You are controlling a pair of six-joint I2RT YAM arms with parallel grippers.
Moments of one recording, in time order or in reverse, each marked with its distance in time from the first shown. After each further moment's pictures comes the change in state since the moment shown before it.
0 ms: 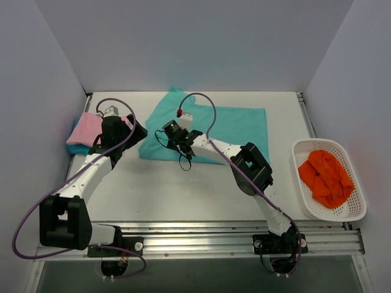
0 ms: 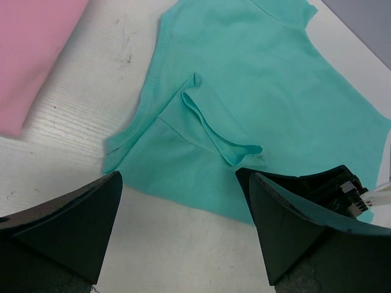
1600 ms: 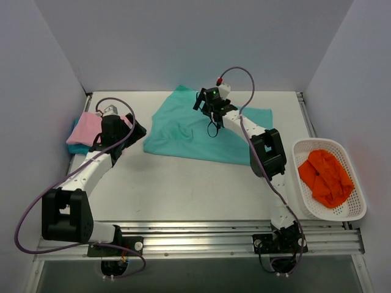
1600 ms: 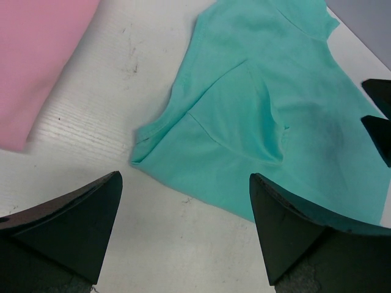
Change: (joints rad) left arm 0.024 0.035 -0.009 0.043 0.010 0.010; right arm -0.381 0.139 0.204 0.123 -0.093 -0.150
